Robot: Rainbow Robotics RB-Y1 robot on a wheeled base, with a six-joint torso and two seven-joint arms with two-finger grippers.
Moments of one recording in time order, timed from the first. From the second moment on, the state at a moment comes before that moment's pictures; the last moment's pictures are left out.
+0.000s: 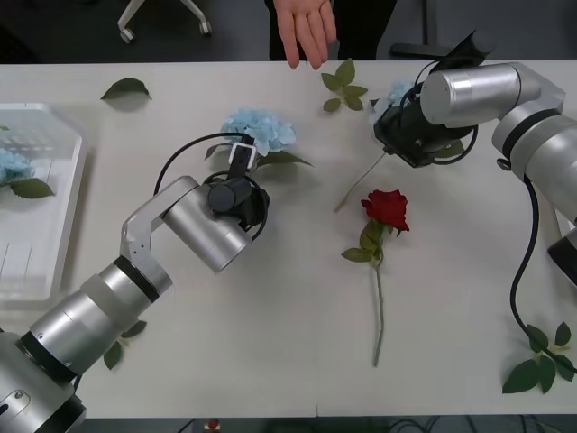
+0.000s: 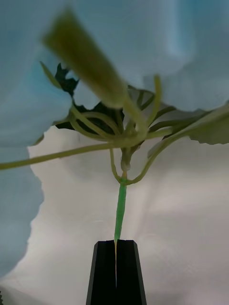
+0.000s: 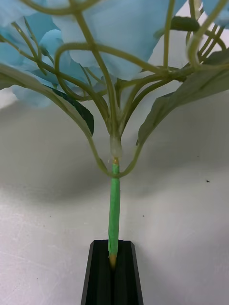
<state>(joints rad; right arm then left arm) -1.08 -0.50 0.65 -0.68 -1.00 0.92 0.73 -0.57 0.30 -0.60 -1.32 0.02 0.86 -1.01</state>
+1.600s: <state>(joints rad) -1.08 -0.43 0.65 -0.58 -0.89 0.84 0.72 -0.57 0.30 -0.60 -1.32 0.02 0.86 -1.01</state>
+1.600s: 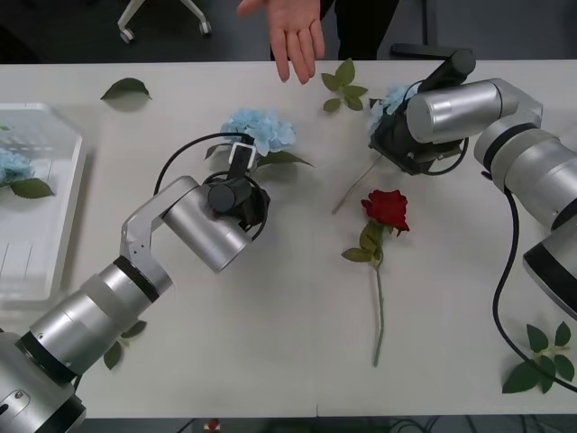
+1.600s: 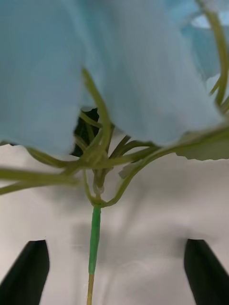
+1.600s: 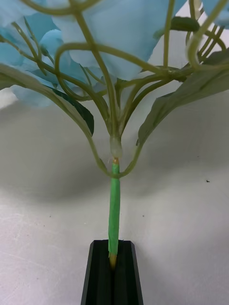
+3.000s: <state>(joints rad) -1.30 -0.44 0.59 -0.47 -1.02 0.82 0.90 -0.57 0.30 -0.60 -1.32 0.02 0.86 -1.01</state>
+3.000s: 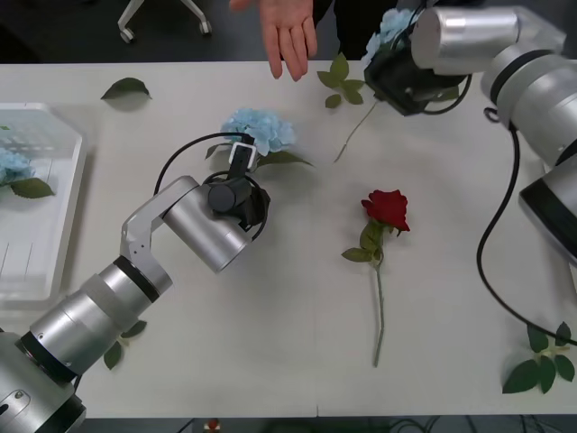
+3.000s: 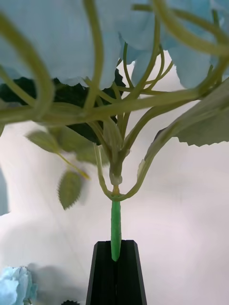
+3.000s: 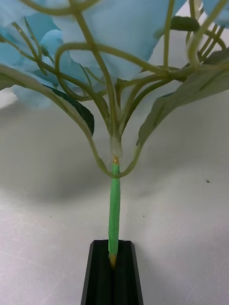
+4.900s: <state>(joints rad) -0.87 -0.74 0.13 -1.36 -2.12 0.70 2.67 -0.57 0.30 -0.60 -1.32 0.02 0.86 -1.01</state>
